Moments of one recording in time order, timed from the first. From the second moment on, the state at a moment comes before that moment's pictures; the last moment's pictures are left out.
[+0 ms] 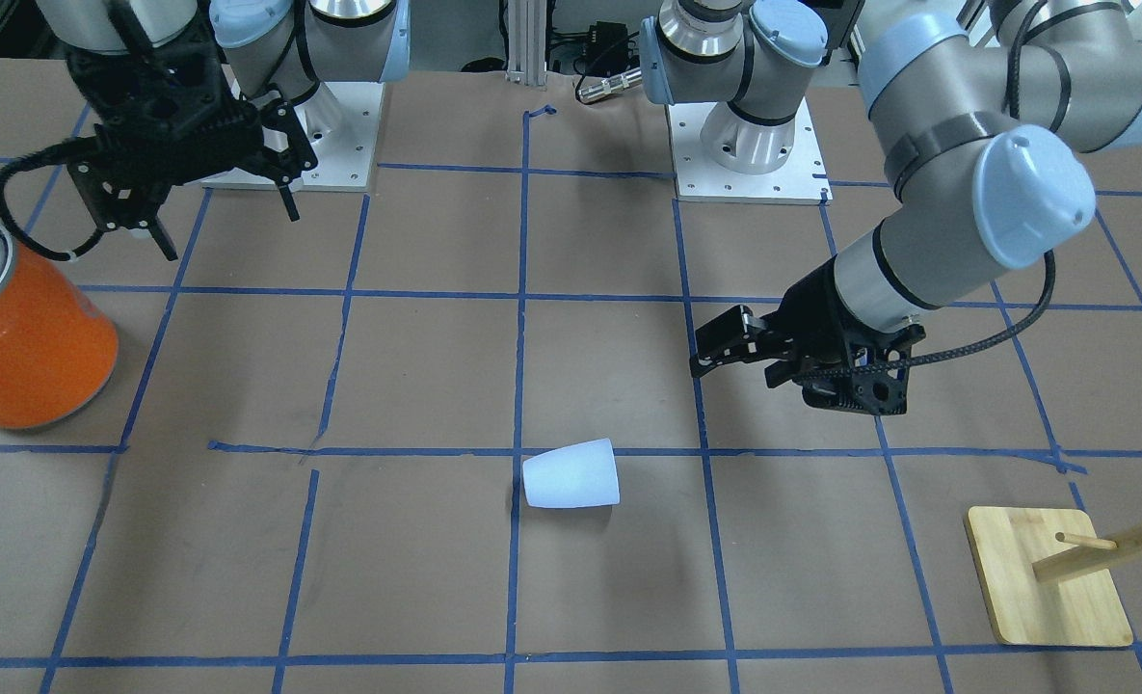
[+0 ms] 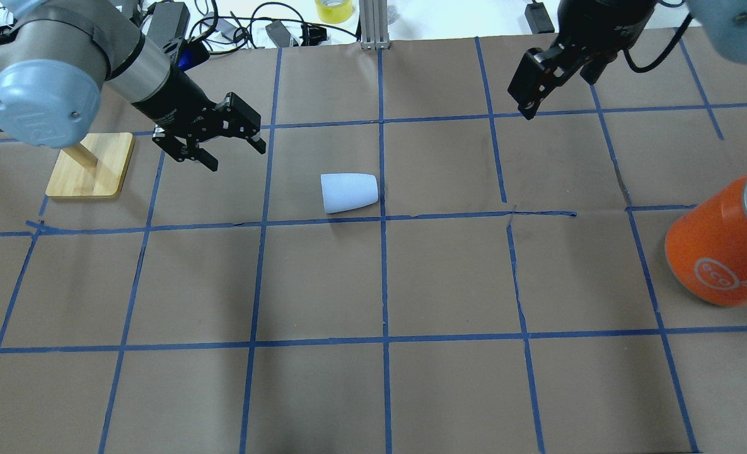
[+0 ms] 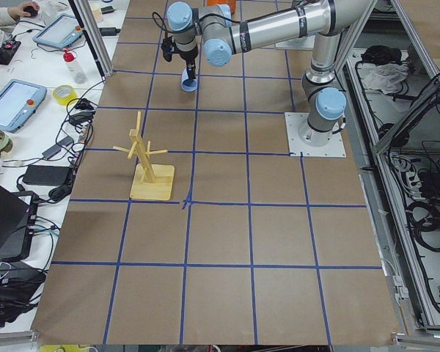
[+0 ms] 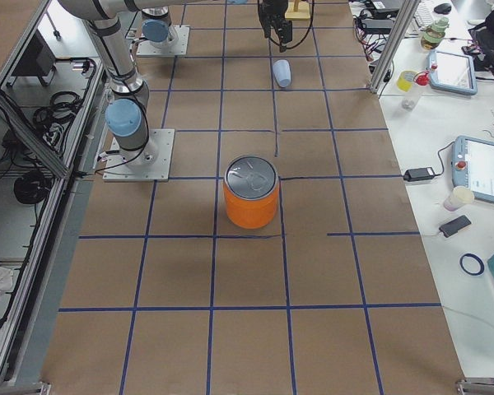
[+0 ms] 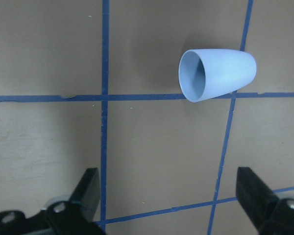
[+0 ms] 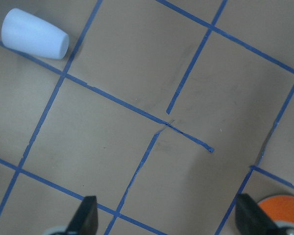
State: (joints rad) left arm -1.46 -1.80 -1.64 -1.40 1.18 0.06; right arm 1.60 -1.55 1.43 -1.55 -1.57 -0.40
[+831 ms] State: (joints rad) left arm -1.46 -1.99 -1.70 -1.21 0.97 -0.01; right arm 1.59 -1.59 1.43 -1.56 -1.54 0.13
